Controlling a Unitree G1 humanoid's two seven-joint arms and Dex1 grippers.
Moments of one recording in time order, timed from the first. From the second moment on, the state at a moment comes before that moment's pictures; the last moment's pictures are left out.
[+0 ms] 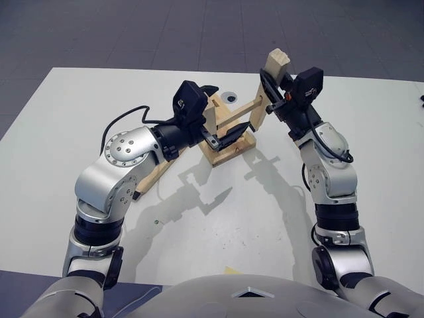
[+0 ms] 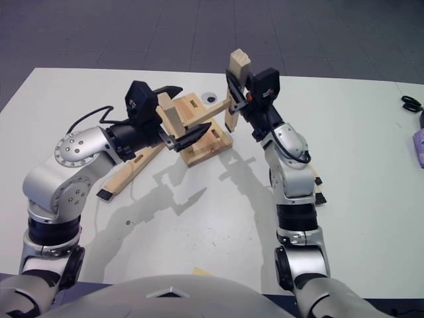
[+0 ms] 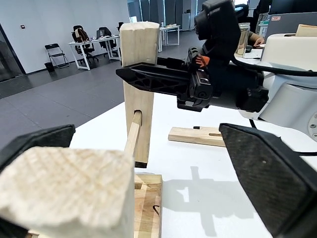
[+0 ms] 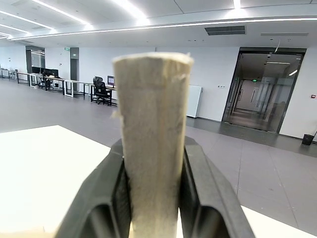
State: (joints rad) left arm -0.39 0.40 -0.13 -0.56 -0.49 0.76 -0.47; right arm -0.38 -0.20 0.00 -0.12 0.24 0.19 0.37
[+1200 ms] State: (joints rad) left arm -0.34 0.41 -0.15 -0.62 -0.50 0.76 -0.45; right arm -0.37 -0.18 -0.04 -0.26 0.42 0.36 0.42
